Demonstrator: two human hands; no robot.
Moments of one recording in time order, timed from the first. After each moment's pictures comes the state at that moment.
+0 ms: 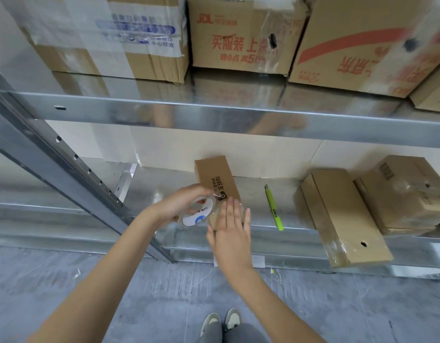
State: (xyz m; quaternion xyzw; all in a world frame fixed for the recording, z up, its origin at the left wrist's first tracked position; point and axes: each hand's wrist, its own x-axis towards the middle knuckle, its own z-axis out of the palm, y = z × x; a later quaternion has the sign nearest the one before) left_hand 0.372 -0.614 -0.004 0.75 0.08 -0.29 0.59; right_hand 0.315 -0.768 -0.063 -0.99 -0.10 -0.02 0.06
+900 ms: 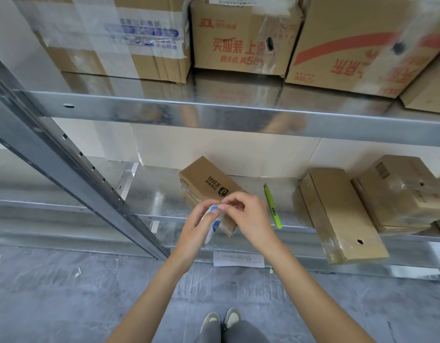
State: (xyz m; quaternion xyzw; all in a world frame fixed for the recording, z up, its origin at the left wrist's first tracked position) left_hand 0.296 -0.670 -0.023 0.71 0.11 -0.07 0.70; right_hand 0.347 -0.804 0.003 -0.83 -0.05 0.07 0.54
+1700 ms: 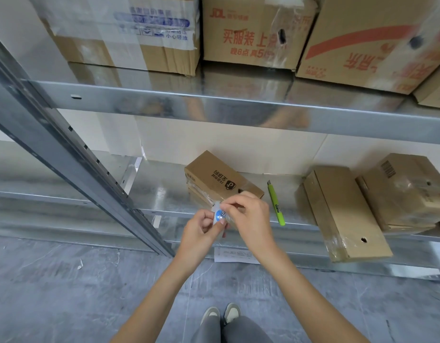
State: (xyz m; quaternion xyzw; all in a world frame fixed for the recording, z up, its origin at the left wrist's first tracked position) left_hand 0.282 -0.671 -0.029 0.70 0.14 -0.07 0.69; right_hand 0.331 -0.795 -0.004 -0.85 -0.07 0.00 0.53
